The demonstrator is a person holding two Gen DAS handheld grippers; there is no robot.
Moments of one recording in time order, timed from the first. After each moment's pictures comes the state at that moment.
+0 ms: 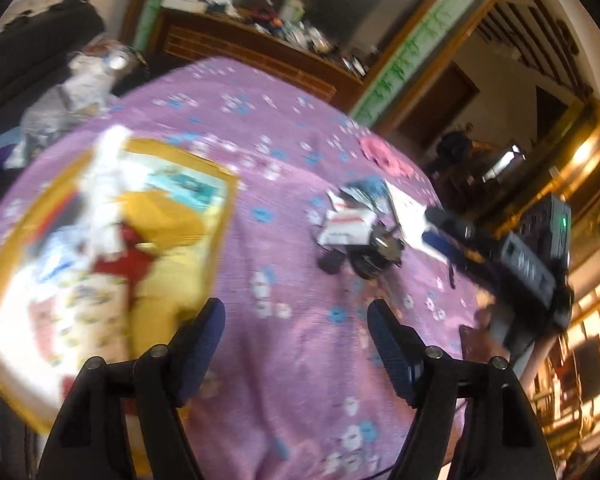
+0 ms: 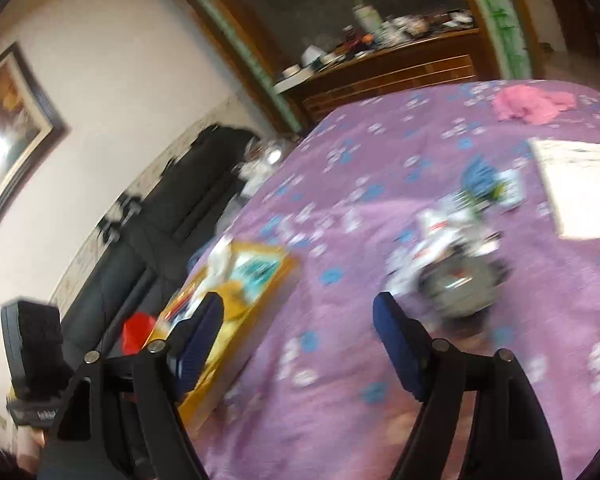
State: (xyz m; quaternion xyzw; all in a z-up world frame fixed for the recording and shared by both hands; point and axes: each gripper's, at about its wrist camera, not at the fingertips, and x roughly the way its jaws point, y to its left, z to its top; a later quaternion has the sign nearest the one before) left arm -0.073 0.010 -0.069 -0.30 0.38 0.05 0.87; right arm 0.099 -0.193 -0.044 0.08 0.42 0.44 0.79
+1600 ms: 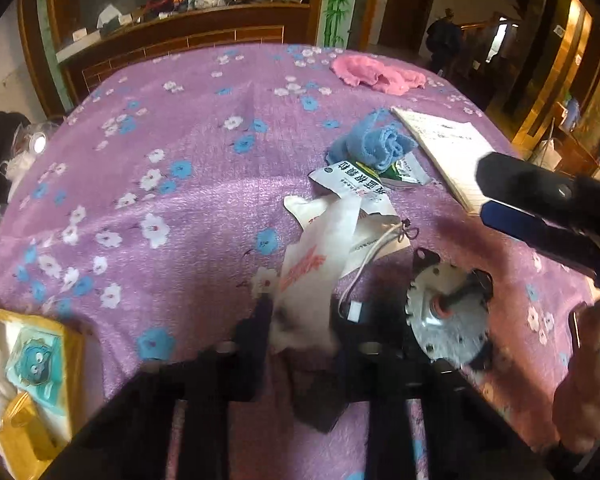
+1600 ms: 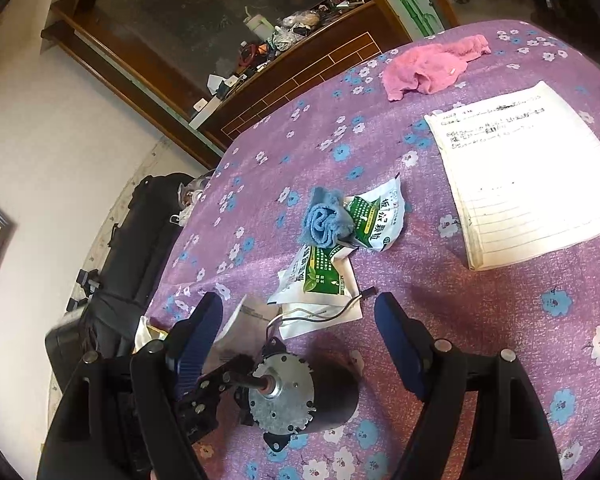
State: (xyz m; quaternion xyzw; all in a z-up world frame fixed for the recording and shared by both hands) left arm 0.154 -0.051 -0.137 -0.08 0.49 0.04 0.87; right arm 0.219 -0.233 -0.109 0.17 0.47 0.35 0.80
